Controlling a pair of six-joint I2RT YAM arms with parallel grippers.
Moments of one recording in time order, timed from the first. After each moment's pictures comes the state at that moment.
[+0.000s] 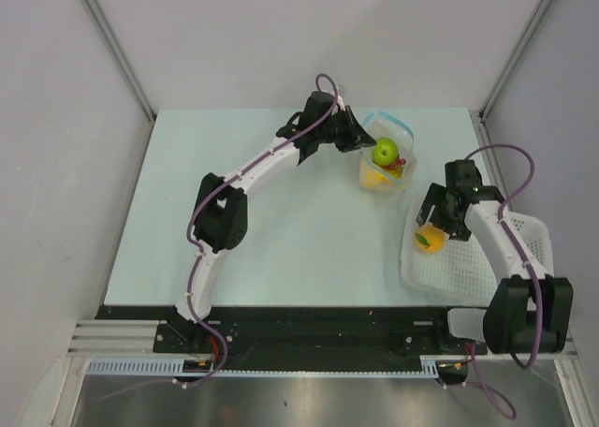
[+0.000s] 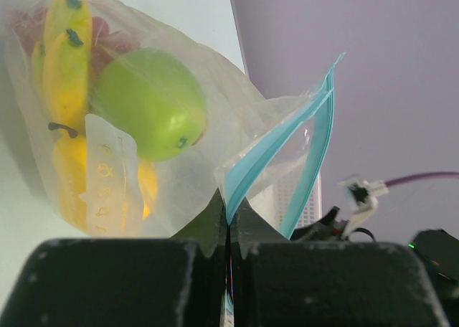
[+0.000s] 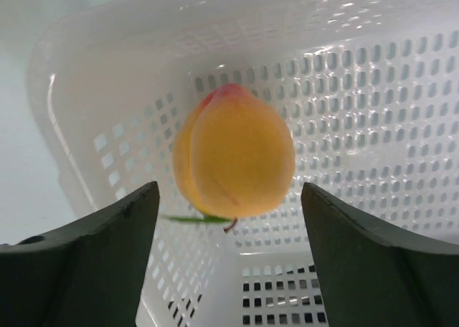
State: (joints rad) left arm -0.63 2.27 2.07 -0.20 0.44 -0.95; right arm 0.01 1.30 0.95 -0.81 0.12 0.44
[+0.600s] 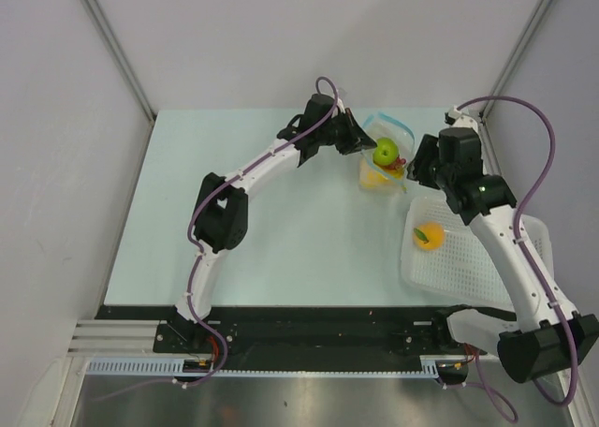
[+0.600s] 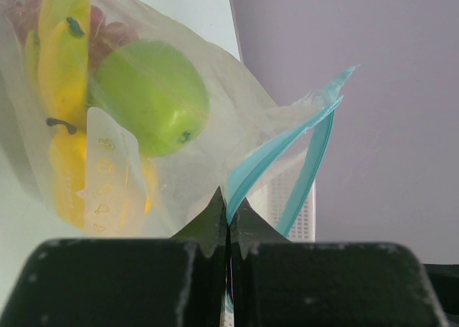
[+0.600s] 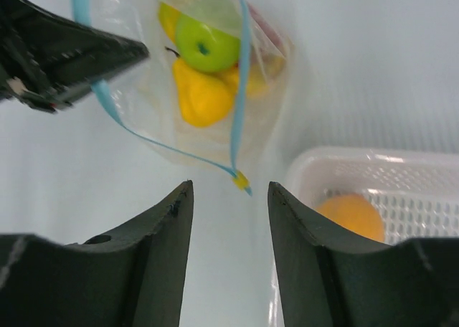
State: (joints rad) left arm -0.63 2.27 2.04 -0.17 0.45 -0.98; right arm 0.26 1.13 1.23 -0.69 0.19 0.44
